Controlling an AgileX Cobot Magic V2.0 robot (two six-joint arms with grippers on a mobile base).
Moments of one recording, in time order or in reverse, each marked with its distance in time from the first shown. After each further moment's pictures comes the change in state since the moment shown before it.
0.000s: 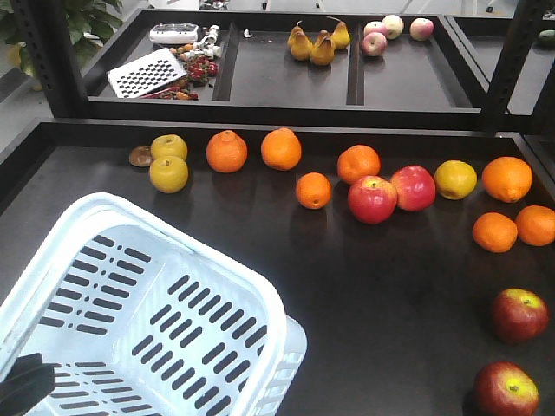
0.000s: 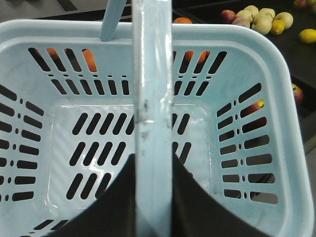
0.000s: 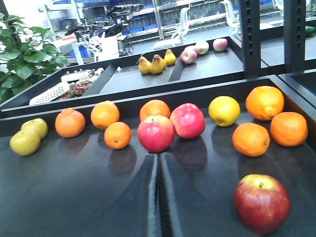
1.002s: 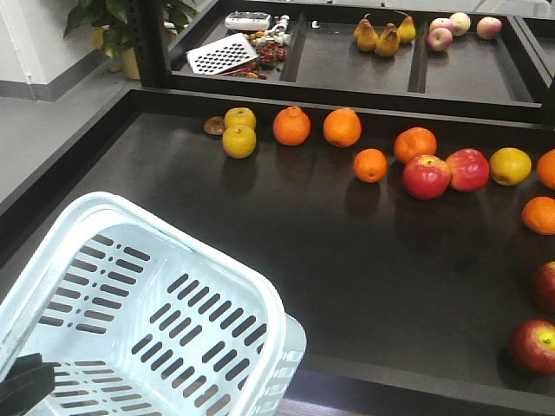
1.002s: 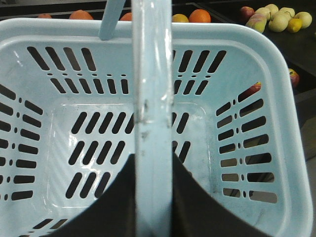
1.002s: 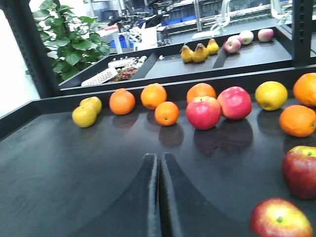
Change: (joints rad) left arm 0.000 0.000 0.000 0.000 0.000 0.000; right arm 0.000 0.000 0.000 0.000 0.000 0.000
